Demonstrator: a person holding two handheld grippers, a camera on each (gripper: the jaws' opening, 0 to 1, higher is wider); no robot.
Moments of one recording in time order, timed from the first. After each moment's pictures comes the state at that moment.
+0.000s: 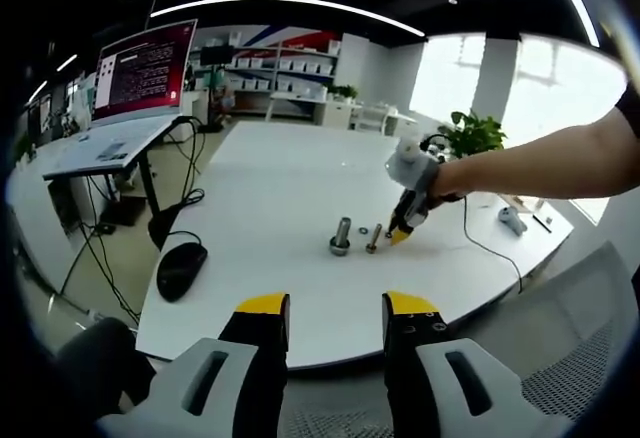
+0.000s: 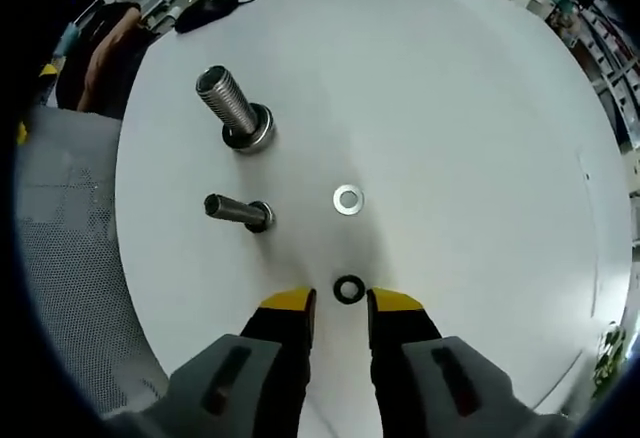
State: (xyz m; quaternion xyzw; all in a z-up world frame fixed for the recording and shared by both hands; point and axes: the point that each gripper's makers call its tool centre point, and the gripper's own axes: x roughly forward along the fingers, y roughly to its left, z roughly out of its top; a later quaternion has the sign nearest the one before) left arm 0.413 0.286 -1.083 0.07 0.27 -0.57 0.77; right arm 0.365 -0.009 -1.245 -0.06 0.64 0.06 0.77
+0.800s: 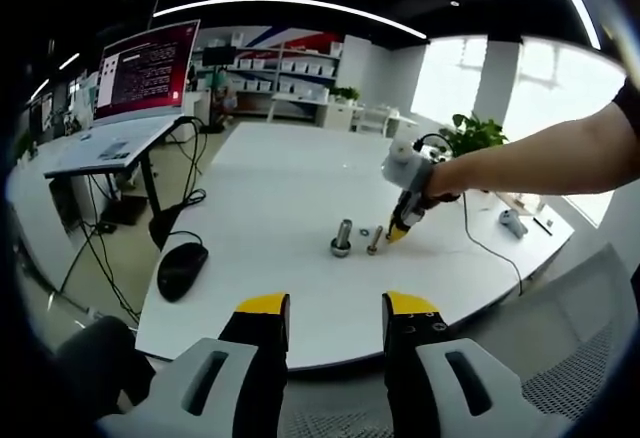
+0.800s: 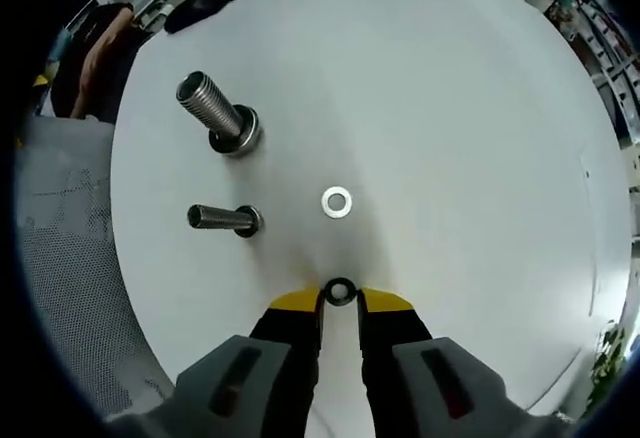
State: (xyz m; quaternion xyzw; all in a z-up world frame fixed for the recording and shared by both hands) left arm 0.414 0.287 -1.083 0.07 0.27 -0.57 0.77; right arm 0.359 -0.003 -1.237 -0.06 0.64 0.07 0.76
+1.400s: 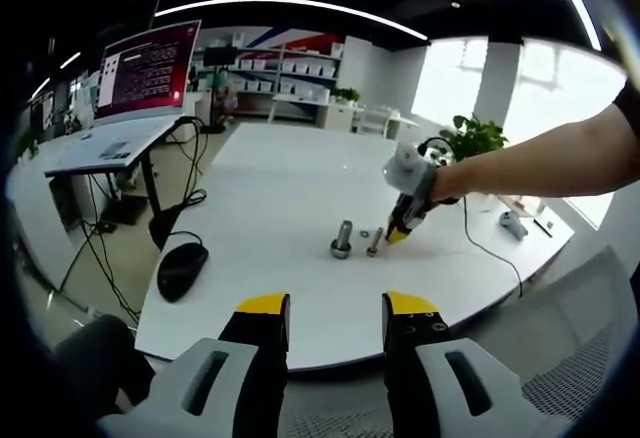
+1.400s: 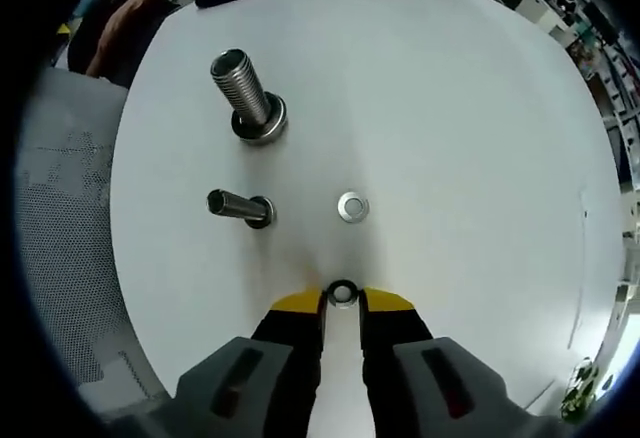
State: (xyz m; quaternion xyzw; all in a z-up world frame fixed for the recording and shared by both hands) left arm 0.416 0.287 -1.082 0.06 0.27 -0.57 0.77; right arm 0.365 -0.001 -1.241 -0.13 0.64 0.12 0.75
